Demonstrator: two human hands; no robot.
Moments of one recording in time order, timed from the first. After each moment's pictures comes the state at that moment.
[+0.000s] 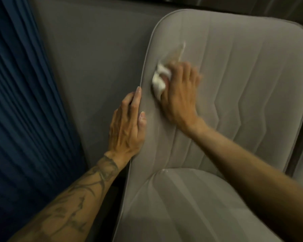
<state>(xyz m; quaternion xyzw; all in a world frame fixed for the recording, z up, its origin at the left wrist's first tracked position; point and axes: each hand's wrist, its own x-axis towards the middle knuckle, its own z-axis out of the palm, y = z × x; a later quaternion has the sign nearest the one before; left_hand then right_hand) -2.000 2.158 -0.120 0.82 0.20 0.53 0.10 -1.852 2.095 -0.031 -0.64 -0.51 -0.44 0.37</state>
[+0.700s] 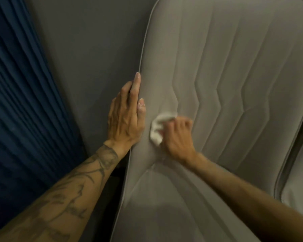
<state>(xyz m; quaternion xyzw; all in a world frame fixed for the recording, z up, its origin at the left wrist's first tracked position) -1.998 2.153 -0.120 0.82 0.21 0.53 0.09 -1.863 2.033 -0.162 -0.65 -0.61 -0.36 0.26</state>
